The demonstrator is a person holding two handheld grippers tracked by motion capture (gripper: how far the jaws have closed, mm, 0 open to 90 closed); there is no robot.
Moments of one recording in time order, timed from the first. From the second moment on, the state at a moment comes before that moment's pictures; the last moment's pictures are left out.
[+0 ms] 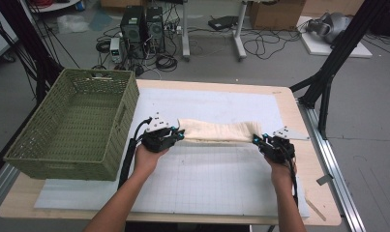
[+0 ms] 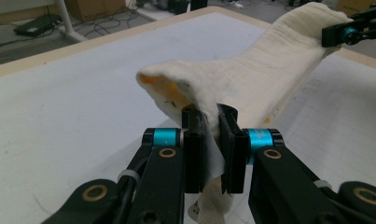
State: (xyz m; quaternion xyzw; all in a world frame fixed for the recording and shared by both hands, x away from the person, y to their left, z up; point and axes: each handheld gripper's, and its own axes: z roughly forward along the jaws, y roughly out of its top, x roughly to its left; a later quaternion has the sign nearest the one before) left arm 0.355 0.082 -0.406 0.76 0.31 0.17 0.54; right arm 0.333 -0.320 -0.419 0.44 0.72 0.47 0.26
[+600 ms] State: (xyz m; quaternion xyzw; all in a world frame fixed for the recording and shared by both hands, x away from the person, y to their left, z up) left arm 0.339 0.112 -0.383 0.75 0.30 0.19 0.57; right arm 0.325 -0.303 -0.396 0.39 0.73 0.50 0.27
